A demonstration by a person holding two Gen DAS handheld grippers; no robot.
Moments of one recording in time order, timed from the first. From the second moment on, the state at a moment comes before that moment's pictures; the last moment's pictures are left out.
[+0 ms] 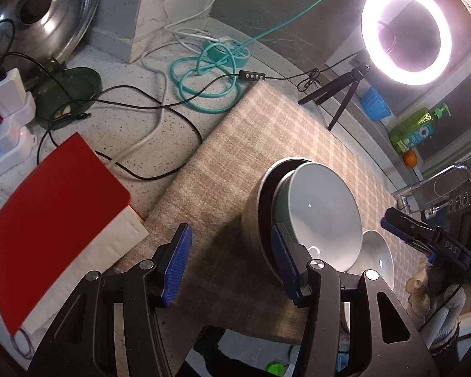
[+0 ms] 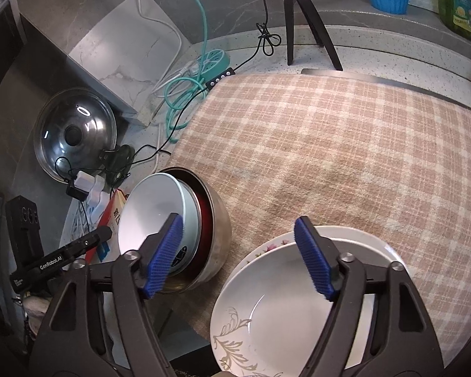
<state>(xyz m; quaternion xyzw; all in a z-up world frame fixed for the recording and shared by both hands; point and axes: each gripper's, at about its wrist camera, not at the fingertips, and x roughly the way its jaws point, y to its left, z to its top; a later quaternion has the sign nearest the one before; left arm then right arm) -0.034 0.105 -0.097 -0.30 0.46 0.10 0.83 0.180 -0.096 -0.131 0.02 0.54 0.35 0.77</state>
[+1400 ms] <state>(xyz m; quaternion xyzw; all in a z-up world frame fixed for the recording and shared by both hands) -0.003 0.091 -0.119 -0.28 0.49 0.05 0.82 0.169 -0.049 -0.170 -0.04 0.58 0.36 0.73</state>
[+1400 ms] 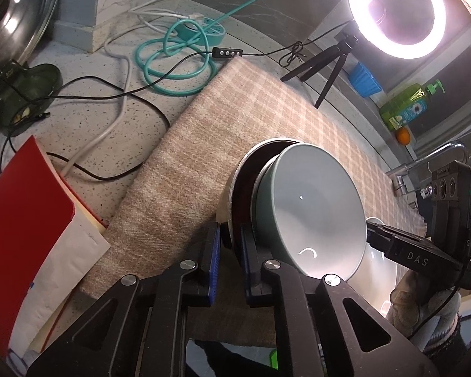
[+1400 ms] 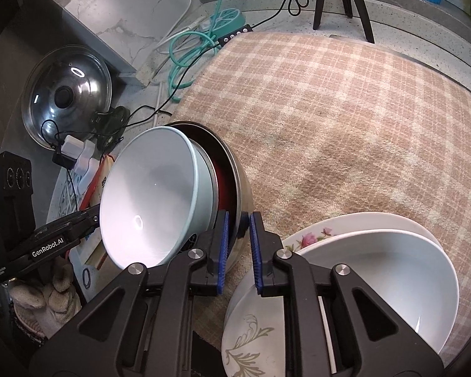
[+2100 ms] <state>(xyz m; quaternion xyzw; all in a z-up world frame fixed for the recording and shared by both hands) -0.005 0.075 -0.080 -0.27 0.46 0.04 0.84 0.161 -0.070 -0.132 -0.02 0.55 0.36 0.75</state>
